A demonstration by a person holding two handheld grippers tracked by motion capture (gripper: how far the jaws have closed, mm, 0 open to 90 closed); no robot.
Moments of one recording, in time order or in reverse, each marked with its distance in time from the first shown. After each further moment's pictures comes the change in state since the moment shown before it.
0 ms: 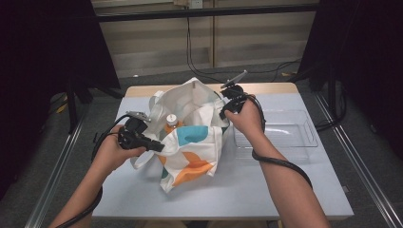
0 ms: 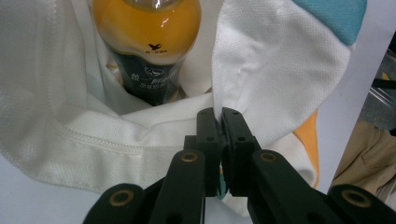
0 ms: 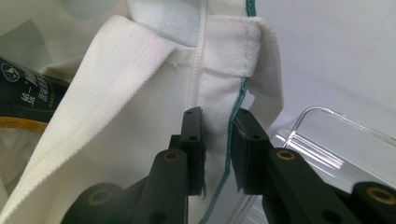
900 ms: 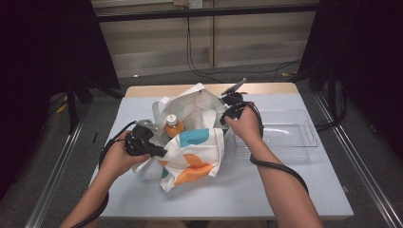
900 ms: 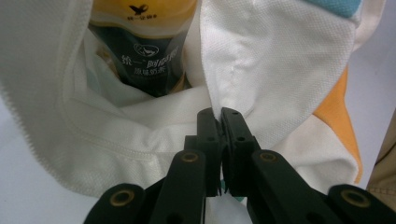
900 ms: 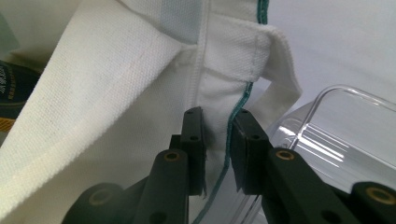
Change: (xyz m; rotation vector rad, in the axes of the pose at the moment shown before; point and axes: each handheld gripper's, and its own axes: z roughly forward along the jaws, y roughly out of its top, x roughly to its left) left arm -0.002 -0.010 0.024 0.058 0.041 0.080; right arm -0.006 -0.013 0.025 0.023 -0.008 0.020
